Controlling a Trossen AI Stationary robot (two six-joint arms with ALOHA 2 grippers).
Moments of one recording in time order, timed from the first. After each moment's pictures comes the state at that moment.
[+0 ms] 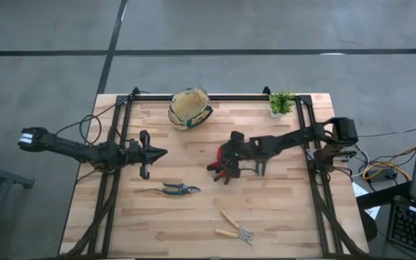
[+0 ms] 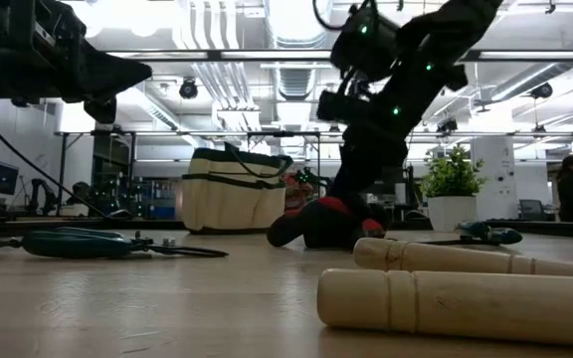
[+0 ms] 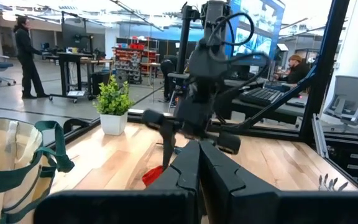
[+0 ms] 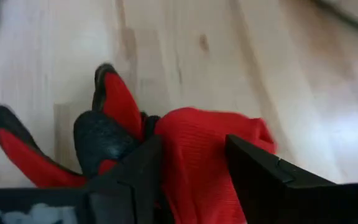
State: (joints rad) left arm -0.16 0.49 0.01 0.64 -0.29 -0.06; right arm -0.02 1.74 0.94 -0.12 0.18 0.08
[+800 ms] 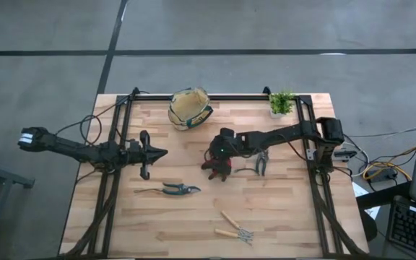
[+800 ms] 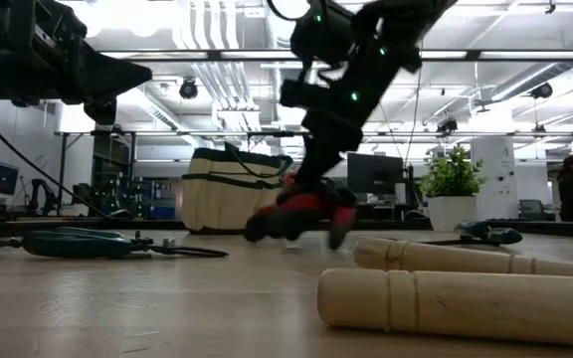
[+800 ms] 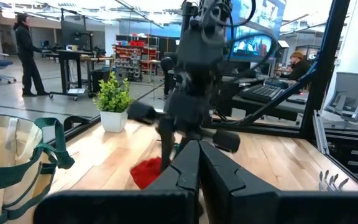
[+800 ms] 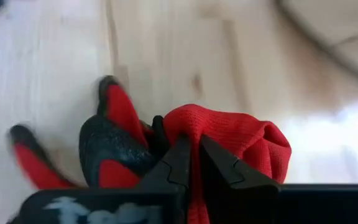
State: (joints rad) left arm -0.16 0.50 0.01 0.63 -0.29 -0.06; right arm -0.04 1.85 1.22 -0.32 0.20 -0.01
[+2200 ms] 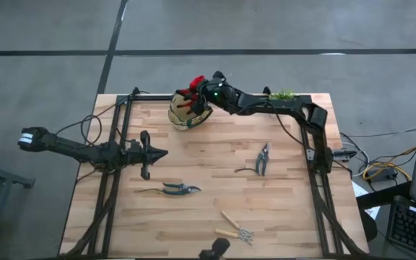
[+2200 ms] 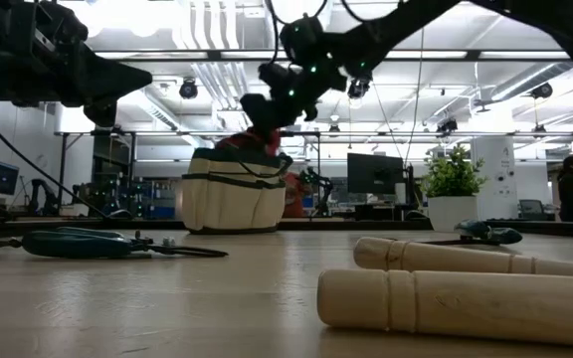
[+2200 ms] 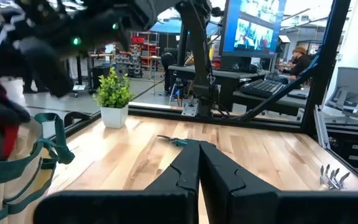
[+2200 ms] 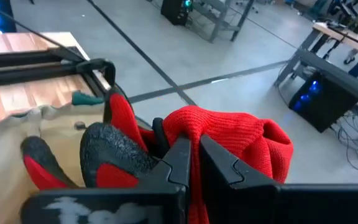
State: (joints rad) left arm -0.16 0.50 0.01 0.61 -0.29 -0.06; right arm -0.39 2.05 1.60 0.09 0.36 -0.13
